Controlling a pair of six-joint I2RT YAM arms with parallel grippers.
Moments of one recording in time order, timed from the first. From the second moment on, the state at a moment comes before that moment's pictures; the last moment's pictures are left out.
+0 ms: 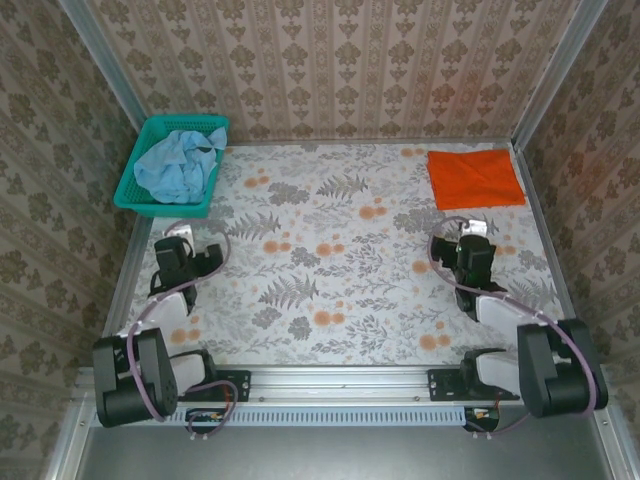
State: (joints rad) left arm 0.11 1.22 0.38 0.22 0.01 -0.01; right arm 0.05 1.27 0.33 0.47 0.25 0.14
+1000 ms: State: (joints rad) left arm -0.02 1.54 0.39 0.77 -0.06 0.07; right arm 0.03 1.54 0.39 0.87 0.17 0.04
